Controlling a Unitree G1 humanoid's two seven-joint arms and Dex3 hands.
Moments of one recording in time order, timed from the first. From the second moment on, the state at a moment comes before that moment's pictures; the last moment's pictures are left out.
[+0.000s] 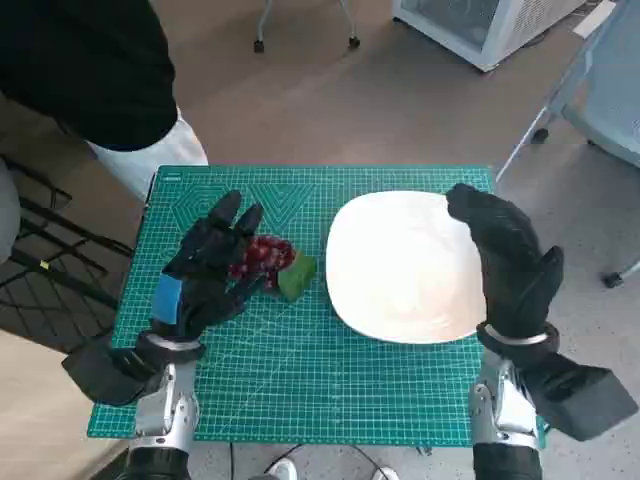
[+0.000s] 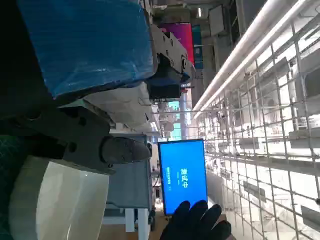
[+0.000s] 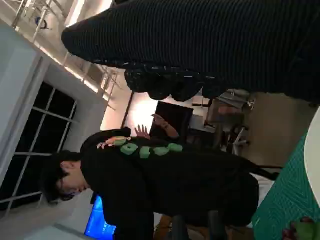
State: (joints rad) left arm -0.27 0.10 0.17 0.35 -0.38 -0.52 -0.51; right arm -0.44 -0.08 -0.14 0.42 0.35 -0.75 0.45
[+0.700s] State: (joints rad) left arm -0.27 0.11 0.17 0.35 -0.38 -0.52 -0.51; right arm -0.45 -0.08 -0.14 0.43 0.35 -0.75 0.45
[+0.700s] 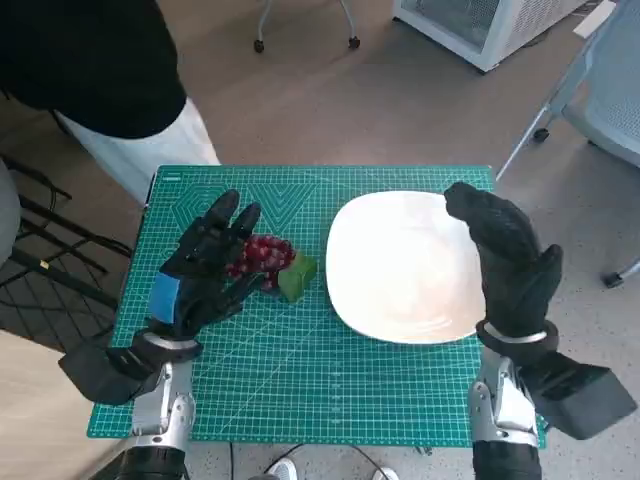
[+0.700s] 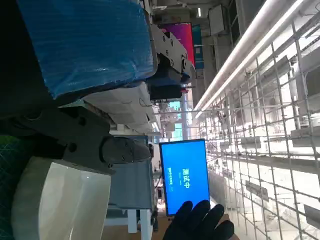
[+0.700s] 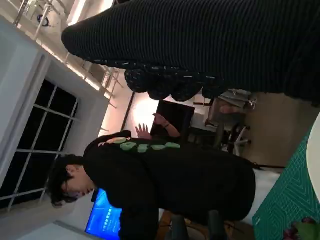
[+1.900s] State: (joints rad) left arm -0.26 0.19 0.15 0.30 -0.11 -0.55 -0.42; right arm -0.45 -0.08 -0.13 0.41 0.35 -0.76 0.45
